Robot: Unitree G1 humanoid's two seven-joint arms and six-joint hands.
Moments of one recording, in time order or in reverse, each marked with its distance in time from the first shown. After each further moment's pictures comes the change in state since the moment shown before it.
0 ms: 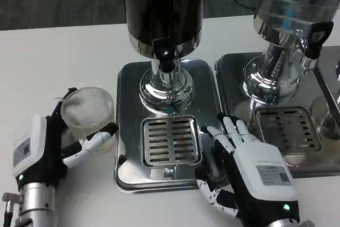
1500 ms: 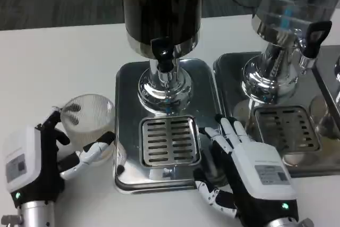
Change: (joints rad) left arm 0.058 -0.004 -0.043 0.000 0.094 -0.033 0.268; right arm -0.008 -0.008 0.004 0.000 0.010 -0.003 0.023
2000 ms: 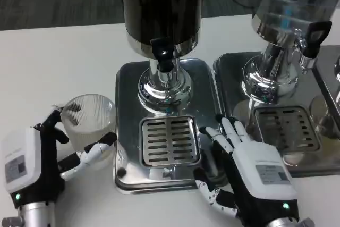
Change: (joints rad) left arm 0.001 -0.002 -0.006 0.000 0.039 -0.001 0.067; right arm 0.000 0.000 -0.002 0.000 0.008 0.000 0.000
